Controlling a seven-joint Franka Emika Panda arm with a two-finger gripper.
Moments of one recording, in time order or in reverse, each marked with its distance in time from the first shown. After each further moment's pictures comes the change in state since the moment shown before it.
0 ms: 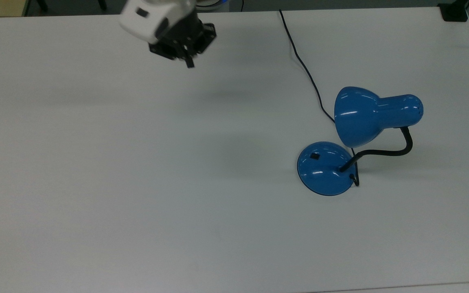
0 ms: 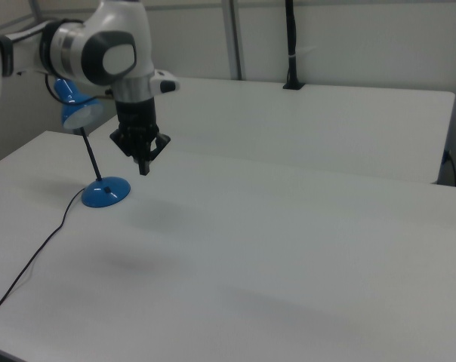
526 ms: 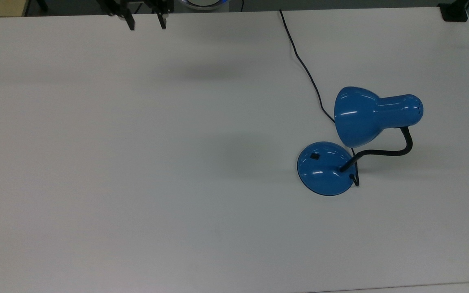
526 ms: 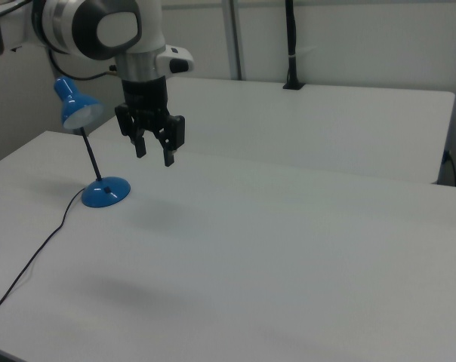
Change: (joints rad) arm -0.104 -0.110 -0.030 0.019 -0.010 -0.114 0.090
